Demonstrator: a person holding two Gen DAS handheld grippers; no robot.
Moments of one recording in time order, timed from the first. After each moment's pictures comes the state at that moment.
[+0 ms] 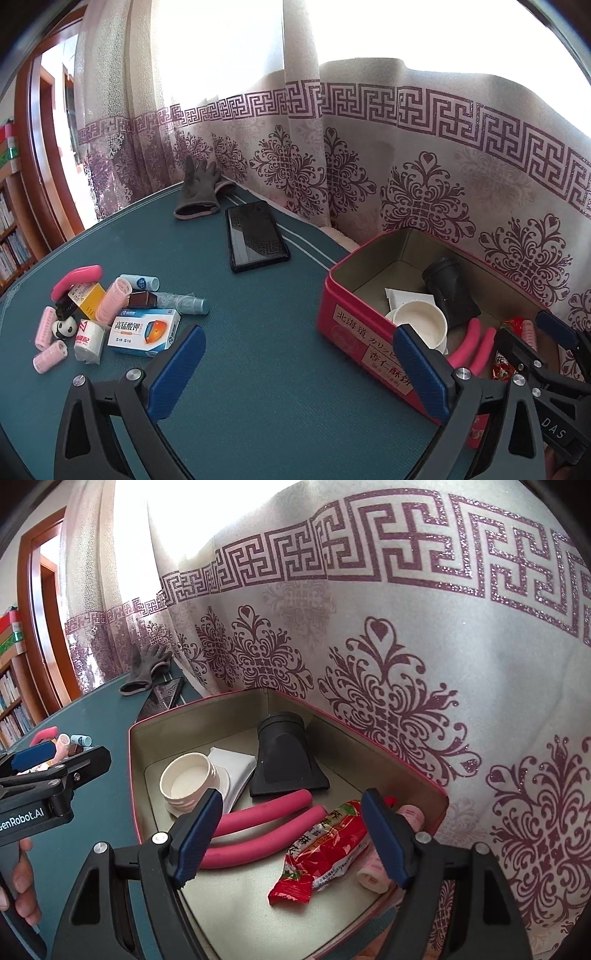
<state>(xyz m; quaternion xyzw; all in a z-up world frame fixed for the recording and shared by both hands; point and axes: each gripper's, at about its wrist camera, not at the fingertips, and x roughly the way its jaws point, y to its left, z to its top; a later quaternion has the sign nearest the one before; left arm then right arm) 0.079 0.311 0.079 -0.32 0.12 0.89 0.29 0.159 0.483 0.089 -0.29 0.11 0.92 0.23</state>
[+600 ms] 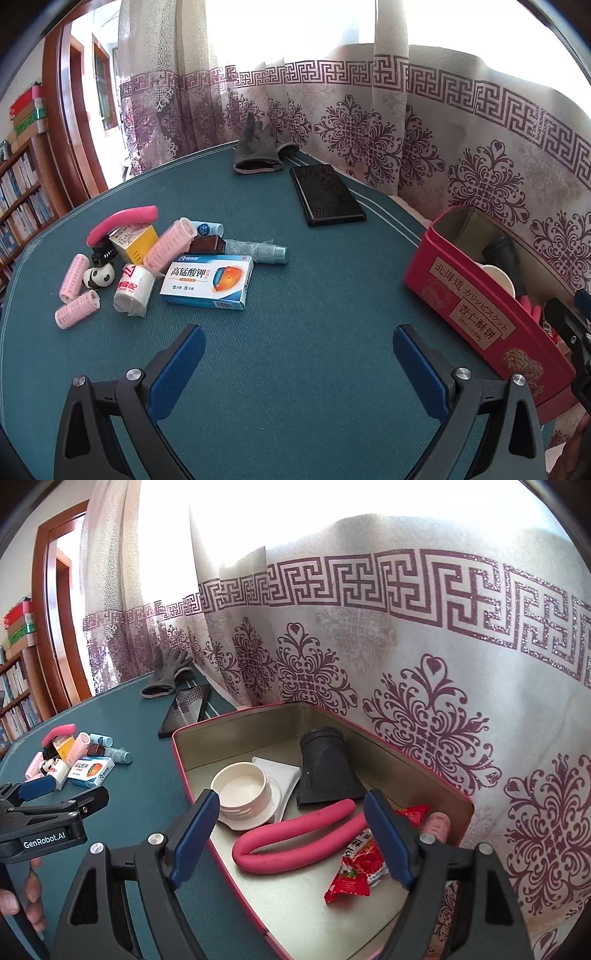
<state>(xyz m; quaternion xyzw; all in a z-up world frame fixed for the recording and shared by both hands) 0.054 0.241 0.056 -0.37 0.10 0.89 0.23 0.143 0.435 0.101 -0.28 0.08 0.93 0.21</state>
